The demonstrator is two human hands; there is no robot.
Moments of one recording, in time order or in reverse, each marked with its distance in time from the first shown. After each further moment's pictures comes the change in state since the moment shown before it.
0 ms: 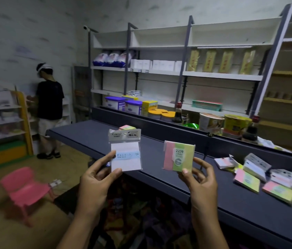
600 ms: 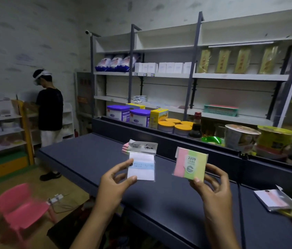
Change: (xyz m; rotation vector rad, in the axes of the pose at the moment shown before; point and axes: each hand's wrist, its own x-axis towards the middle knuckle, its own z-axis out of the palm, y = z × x) left_hand 0.182 -0.082 0.010 0.130 -0.097 -0.067; right_hand 0.141 0.084 0.068 -0.042 0.012 -0.060
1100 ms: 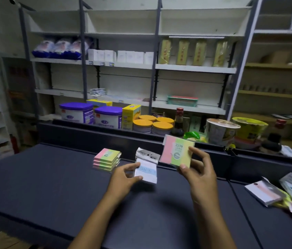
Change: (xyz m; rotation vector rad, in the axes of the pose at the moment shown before) left_hand 0.167 -0.094 0.035 0.245 -0.367 -0.142; right_hand 0.072 0.034 0.073 -0.164 0.121 -0.076
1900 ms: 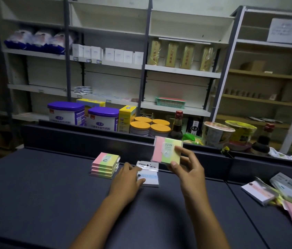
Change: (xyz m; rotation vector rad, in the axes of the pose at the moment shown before) left_hand 0.043 -0.027 -0.011 0.791 -0.143 0.216; right_hand 0.006 0.002 0.058 -0.122 0.000 0.032
